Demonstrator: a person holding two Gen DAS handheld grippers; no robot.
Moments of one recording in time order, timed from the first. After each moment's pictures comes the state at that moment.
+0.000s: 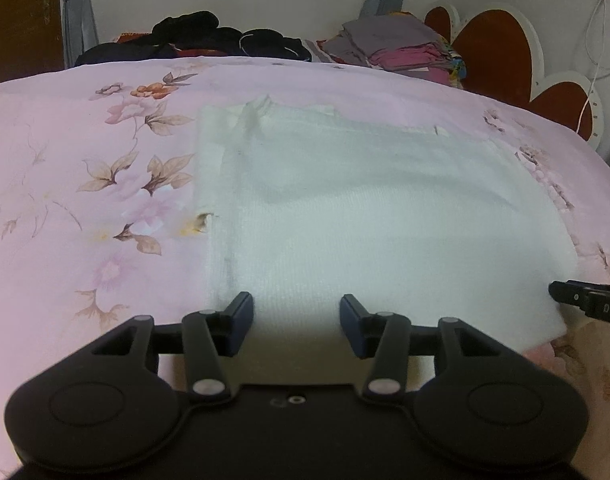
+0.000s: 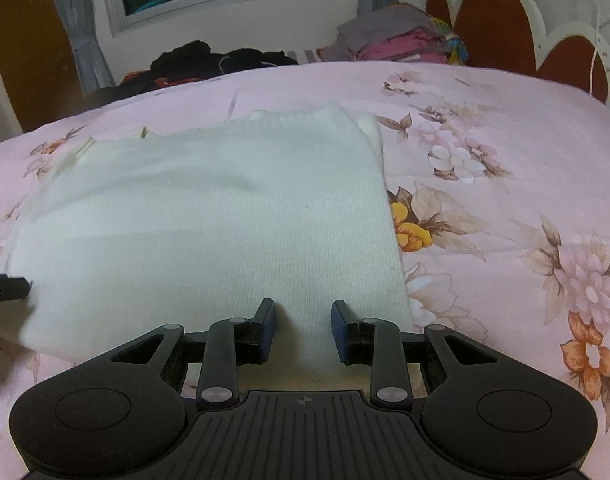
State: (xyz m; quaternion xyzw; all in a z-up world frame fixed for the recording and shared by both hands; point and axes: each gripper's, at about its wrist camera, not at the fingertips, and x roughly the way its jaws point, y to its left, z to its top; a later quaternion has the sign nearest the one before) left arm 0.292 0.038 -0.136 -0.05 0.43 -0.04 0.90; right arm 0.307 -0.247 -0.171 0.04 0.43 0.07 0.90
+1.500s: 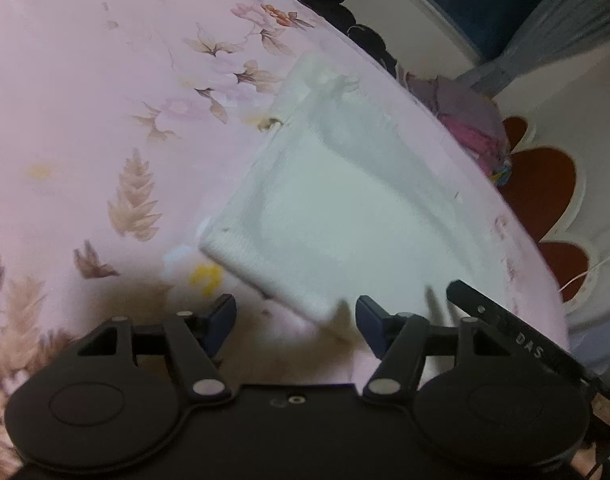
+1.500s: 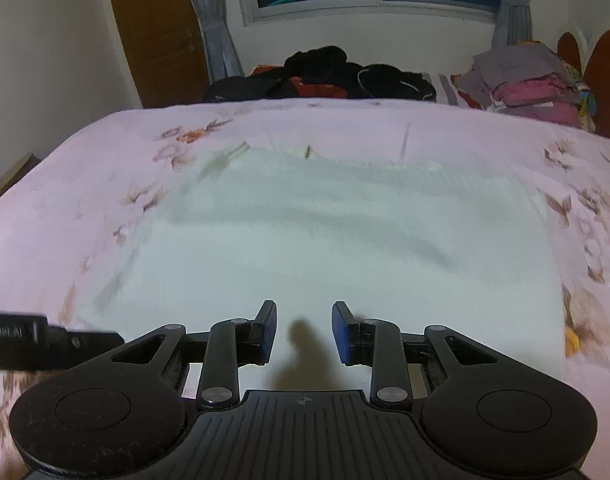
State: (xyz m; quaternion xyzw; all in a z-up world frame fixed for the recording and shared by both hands) left arm 0.240 0.067 -0.144 -0.36 0.43 0.04 0.83; right arm 0.333 -0.164 -0.139 0.00 0.39 0.26 0.89
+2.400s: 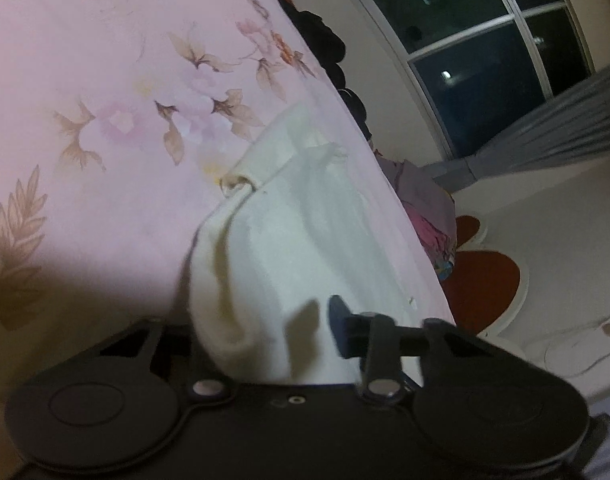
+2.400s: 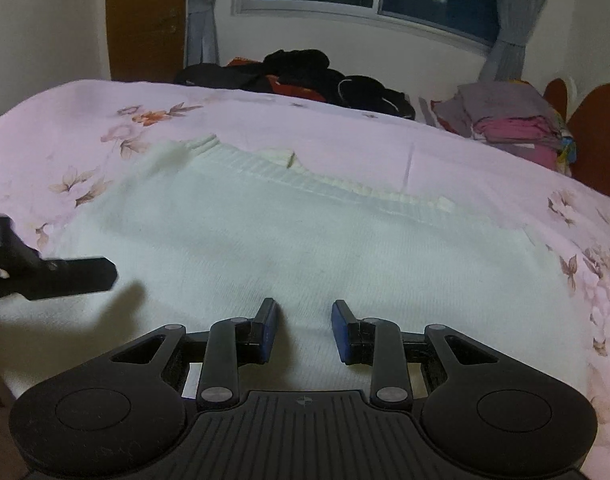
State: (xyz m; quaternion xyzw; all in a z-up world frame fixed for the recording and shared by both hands) left arm 0.289 0.086 -0.185 -0.50 0.31 0.03 0.81; right arm 0.381 -0.117 -0.180 -0.07 0.37 0.21 0.90
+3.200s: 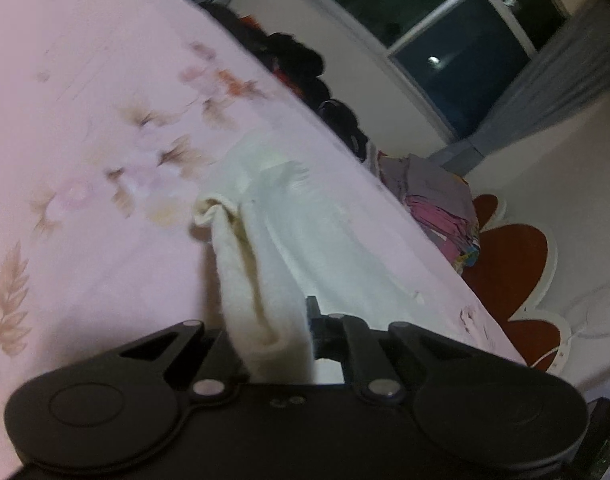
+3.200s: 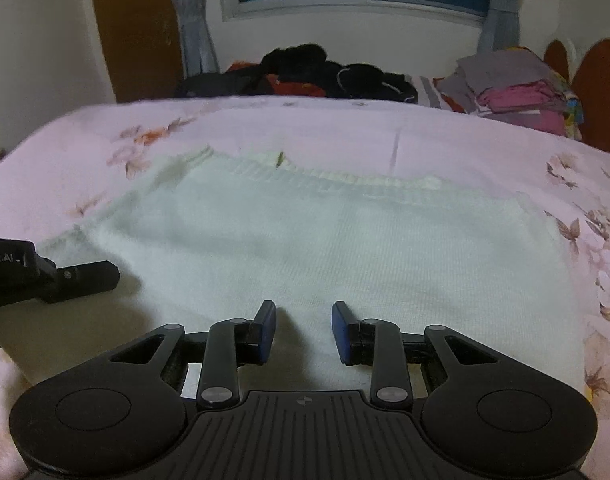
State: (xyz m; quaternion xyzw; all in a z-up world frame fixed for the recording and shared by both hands) left arm 0.293 0.051 -0.131 -0.38 0.30 0.05 0.87; right arm 0.378 -0.153 -0.165 -0.01 0.38 0.22 0.90
